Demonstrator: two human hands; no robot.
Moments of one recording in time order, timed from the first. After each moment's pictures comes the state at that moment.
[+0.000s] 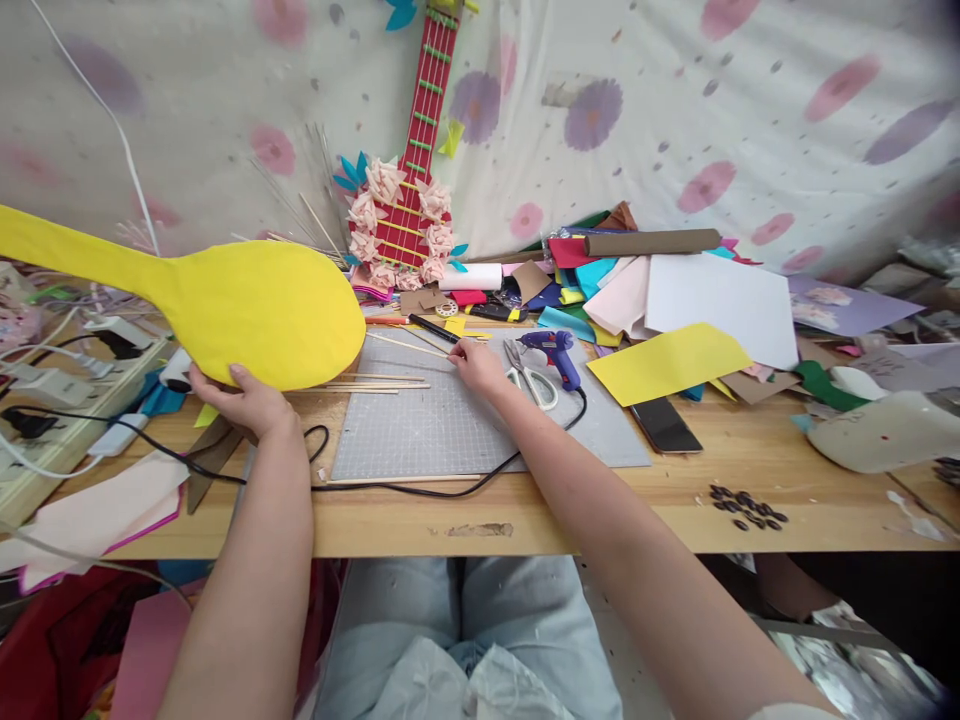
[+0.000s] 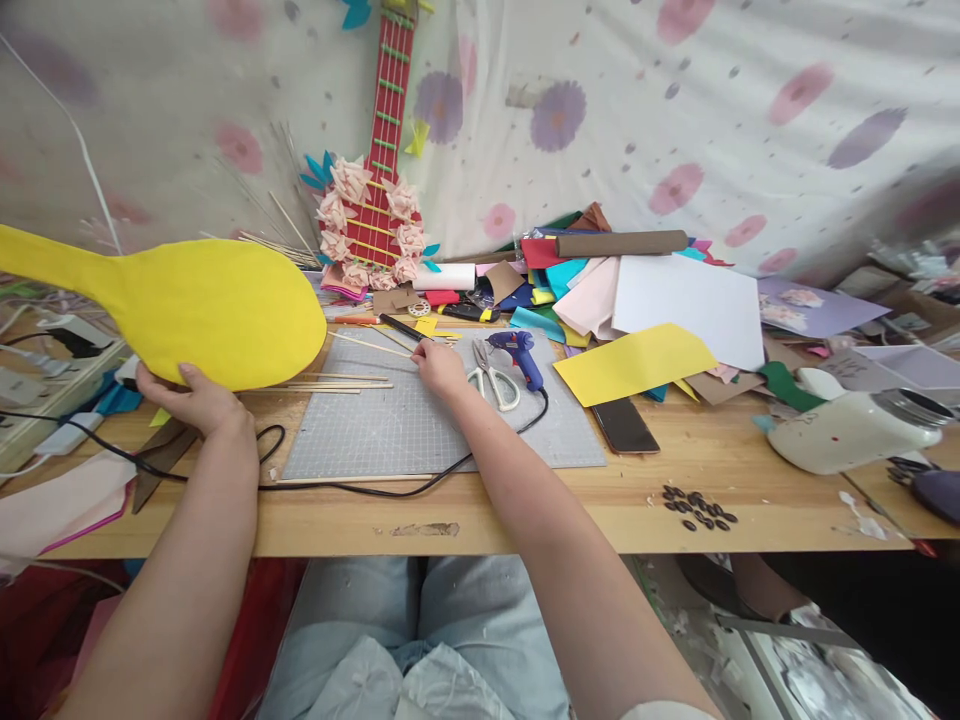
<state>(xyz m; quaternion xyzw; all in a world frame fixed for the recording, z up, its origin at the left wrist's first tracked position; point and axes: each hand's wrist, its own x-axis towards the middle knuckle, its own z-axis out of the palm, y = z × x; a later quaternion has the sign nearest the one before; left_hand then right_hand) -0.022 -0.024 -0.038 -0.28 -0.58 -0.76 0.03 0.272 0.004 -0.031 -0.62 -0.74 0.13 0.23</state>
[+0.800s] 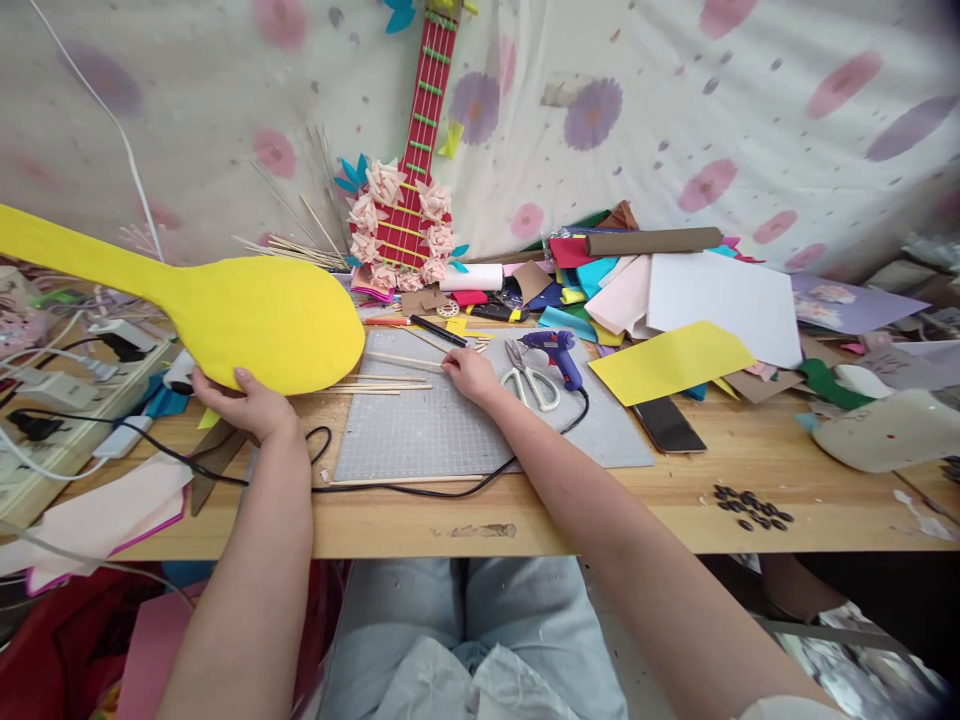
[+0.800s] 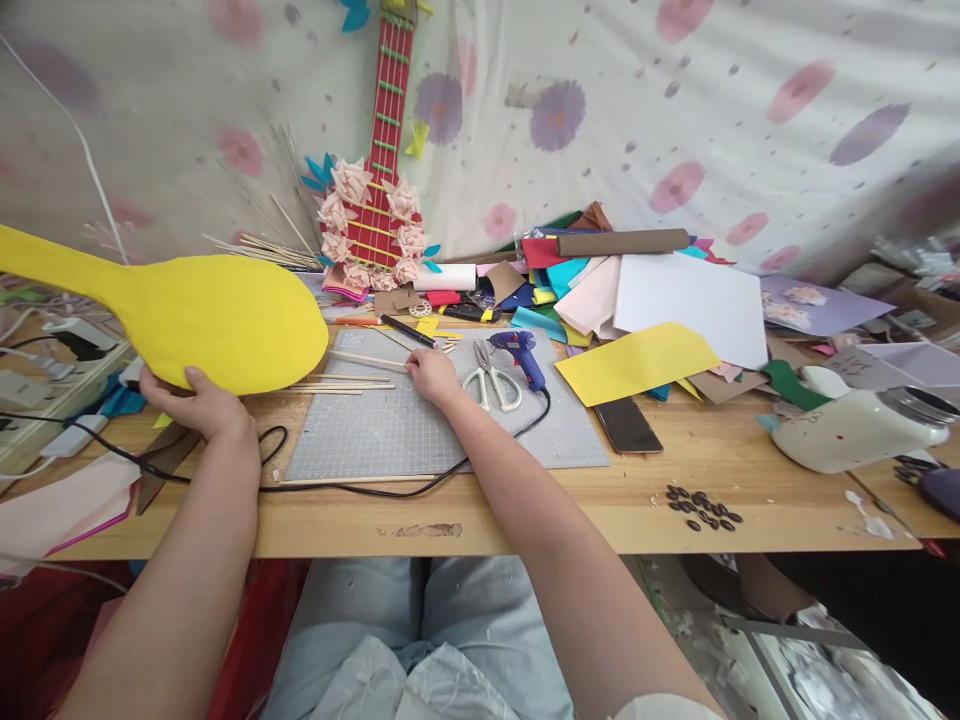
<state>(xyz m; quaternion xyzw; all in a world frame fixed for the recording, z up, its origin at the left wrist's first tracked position) -0.029 -0.021 -0.046 -0.28 -0.63 -0.72 0.05 0.263 0.002 -0.040 -0.59 -0.76 0.14 0.25</state>
